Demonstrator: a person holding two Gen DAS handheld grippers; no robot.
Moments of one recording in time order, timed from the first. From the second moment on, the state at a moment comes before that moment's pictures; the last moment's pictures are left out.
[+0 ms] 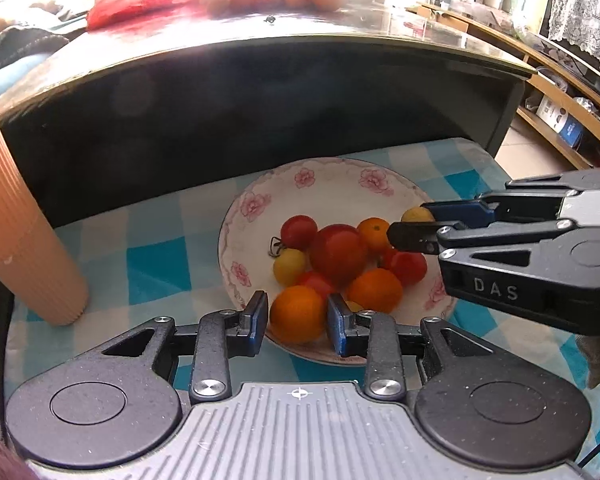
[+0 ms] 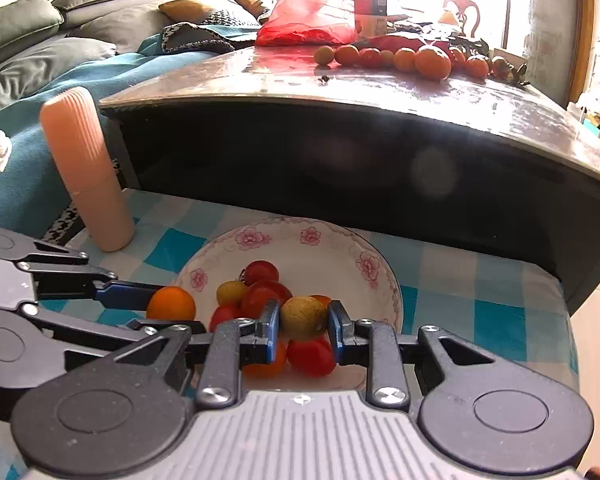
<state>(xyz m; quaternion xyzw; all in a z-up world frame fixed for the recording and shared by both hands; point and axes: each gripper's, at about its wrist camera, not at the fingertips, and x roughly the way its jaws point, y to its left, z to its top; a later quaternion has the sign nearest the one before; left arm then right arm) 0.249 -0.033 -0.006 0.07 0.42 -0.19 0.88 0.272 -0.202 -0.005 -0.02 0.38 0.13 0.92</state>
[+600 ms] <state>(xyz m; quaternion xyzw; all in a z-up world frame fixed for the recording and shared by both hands) 0.249 -0.036 -0.004 0.08 0.42 -0.19 0.89 0.282 -0.208 -0.020 0.00 0.38 0.12 0.92</state>
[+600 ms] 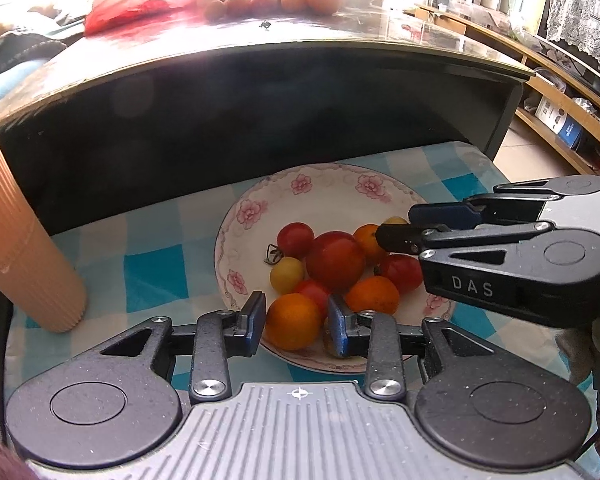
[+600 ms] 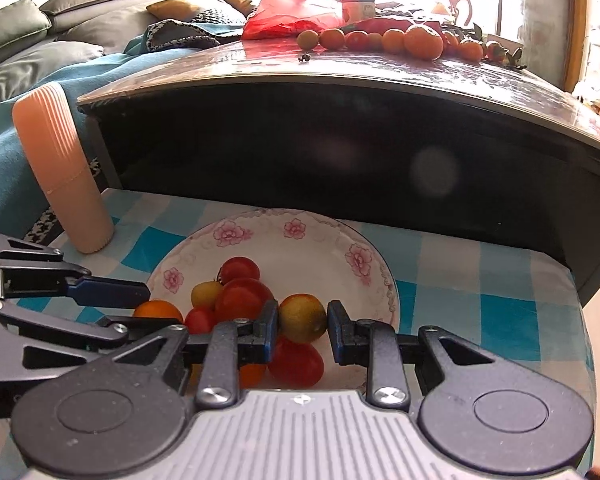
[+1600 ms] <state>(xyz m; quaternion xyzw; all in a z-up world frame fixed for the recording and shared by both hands) 0.216 -0.030 0.030 0.07 0.38 -0.18 0.91 0.245 -0.212 0.026 0.00 0.37 0.08 0.93</state>
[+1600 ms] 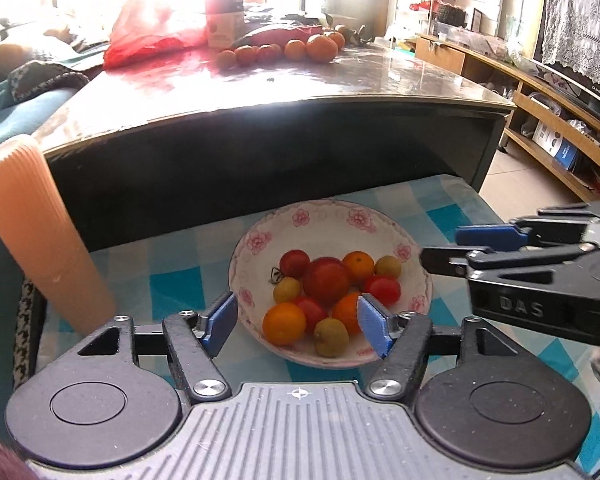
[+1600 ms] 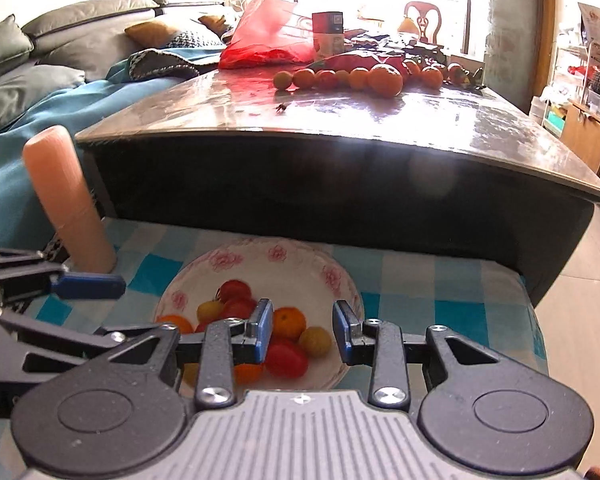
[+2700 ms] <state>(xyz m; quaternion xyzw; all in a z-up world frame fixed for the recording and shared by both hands) 0.108 -0.012 0.038 0.06 0.38 -0.16 0.91 0.107 -0.203 0.044 0.07 0.38 0.05 0.92</state>
